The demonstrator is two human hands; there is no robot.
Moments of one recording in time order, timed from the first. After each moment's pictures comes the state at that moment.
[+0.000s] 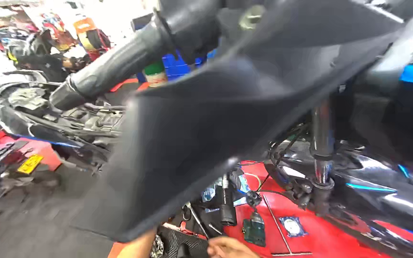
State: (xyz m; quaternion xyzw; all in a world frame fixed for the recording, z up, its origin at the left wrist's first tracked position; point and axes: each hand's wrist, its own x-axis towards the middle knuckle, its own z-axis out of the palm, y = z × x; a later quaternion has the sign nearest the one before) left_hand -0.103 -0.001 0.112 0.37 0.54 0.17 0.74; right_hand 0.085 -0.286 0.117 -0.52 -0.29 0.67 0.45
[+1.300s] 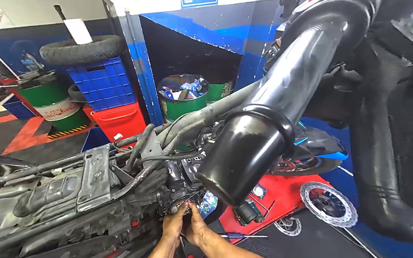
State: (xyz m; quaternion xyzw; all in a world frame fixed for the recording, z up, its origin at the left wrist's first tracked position) left_hand -0.065 0.106 0.097 0.54 0.48 0.07 0.69; right_hand -0.021 0.026 0.083 -0.32 0.17 0.47 0.80
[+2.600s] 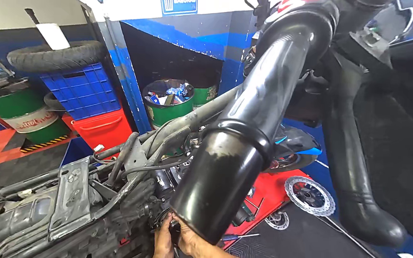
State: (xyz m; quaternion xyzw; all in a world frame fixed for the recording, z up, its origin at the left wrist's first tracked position) left_hand -0.073 0.104 0.071 0.40 0.39 0.13 0.82; right_hand -0.028 0.028 0.074 -0.40 0.17 0.43 0.79
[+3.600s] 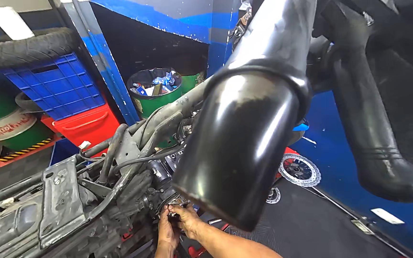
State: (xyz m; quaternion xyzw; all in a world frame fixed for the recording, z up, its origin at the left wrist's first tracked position) left_hand -0.076 0.108 0.058 0.31 0.34 0.12 0.88; right_hand -0.028 0.032 0.082 -0.51 0.21 0.37 0.74
